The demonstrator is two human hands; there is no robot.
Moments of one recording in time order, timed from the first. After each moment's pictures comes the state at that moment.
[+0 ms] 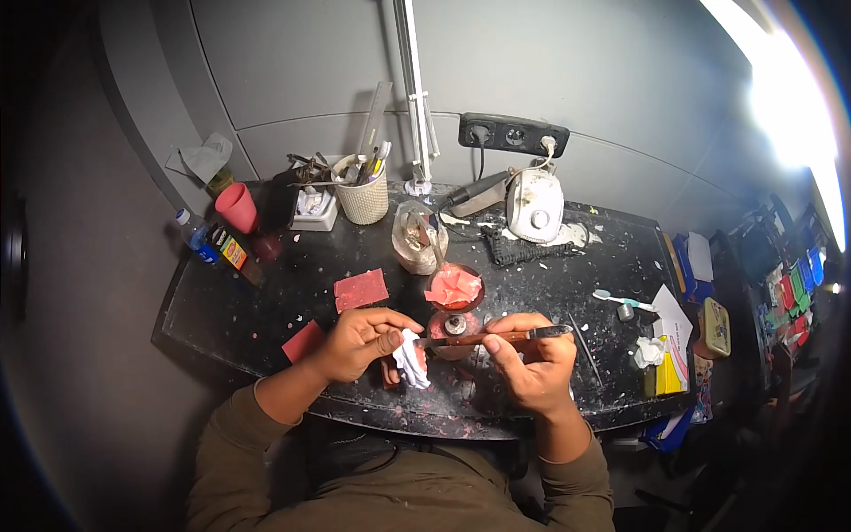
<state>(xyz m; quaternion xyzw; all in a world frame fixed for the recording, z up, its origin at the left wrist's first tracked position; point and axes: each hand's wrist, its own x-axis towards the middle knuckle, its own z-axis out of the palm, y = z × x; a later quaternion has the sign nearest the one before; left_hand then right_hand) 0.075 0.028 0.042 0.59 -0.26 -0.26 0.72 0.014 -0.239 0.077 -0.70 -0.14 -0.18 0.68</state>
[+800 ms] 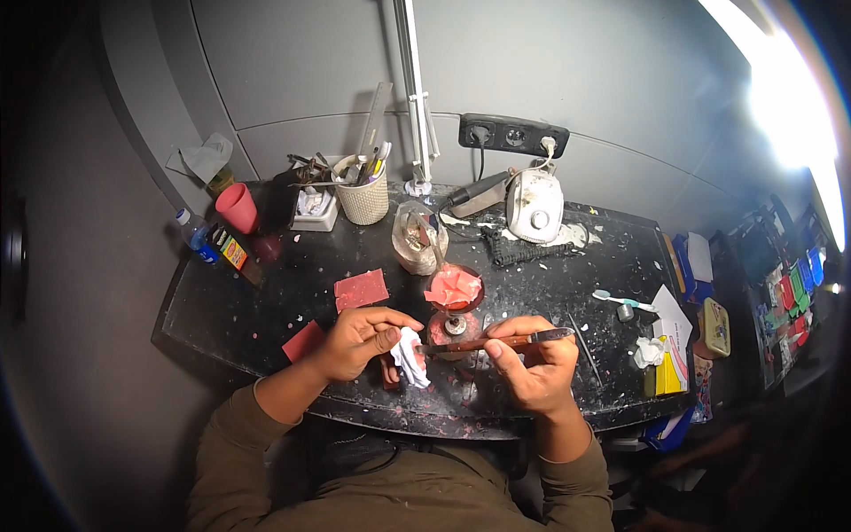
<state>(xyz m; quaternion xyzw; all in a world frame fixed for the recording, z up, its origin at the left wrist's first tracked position) 0.076 0.028 0.042 0.58 -0.25 -0.26 0.72 0.011 -0.241 0.079 -0.70 -0.16 -0.17 0.68</state>
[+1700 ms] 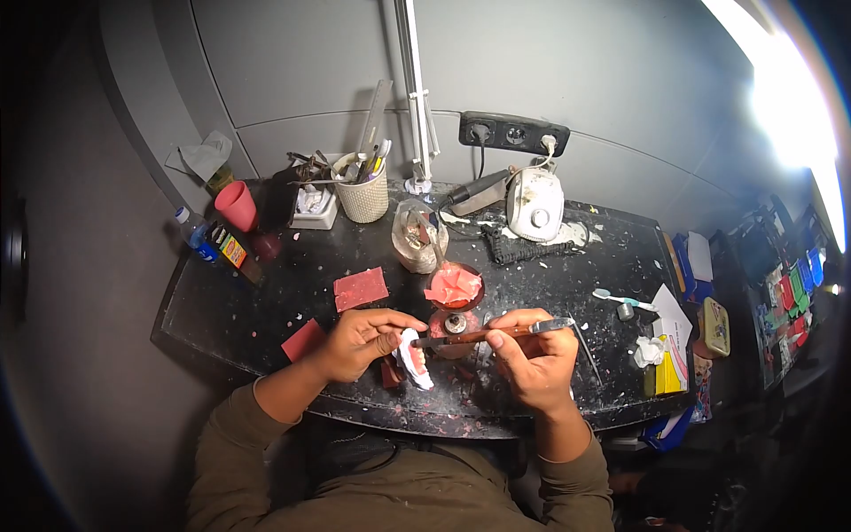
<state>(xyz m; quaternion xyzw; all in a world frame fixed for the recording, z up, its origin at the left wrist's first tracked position) 0.075 0.025 0.039 0.59 -0.31 -0.21 0.72 0.016 -0.236 0.078 -0.67 -0.12 -0.16 0.71</state>
